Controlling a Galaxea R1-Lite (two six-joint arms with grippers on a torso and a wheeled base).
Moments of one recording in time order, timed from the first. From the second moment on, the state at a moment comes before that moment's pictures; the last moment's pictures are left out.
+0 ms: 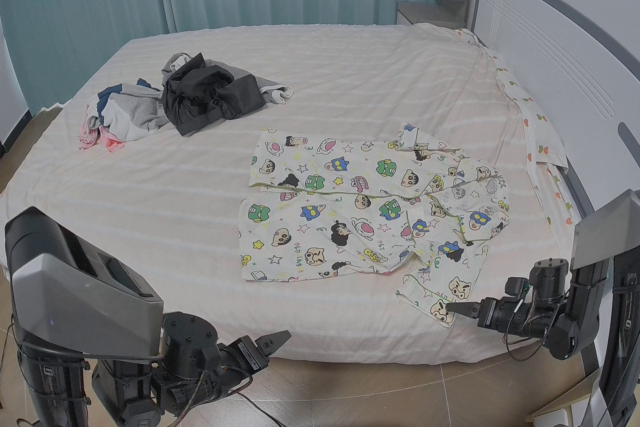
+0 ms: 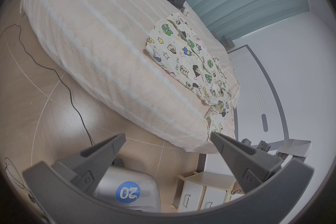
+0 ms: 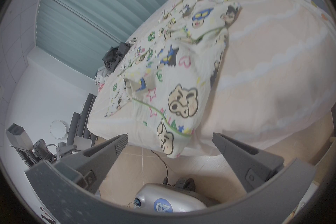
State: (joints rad) left arm -0.65 2.23 -0.11 -1.55 0.06 -1.07; right arm 0.09 2.36 -0.26 -1.48 0.44 0.47
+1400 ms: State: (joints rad) left arm -0.65 2.23 -0.12 -1.55 0.08 -1.07; right arm 0.07 2.38 -0.30 -1.44 0.38 0.46
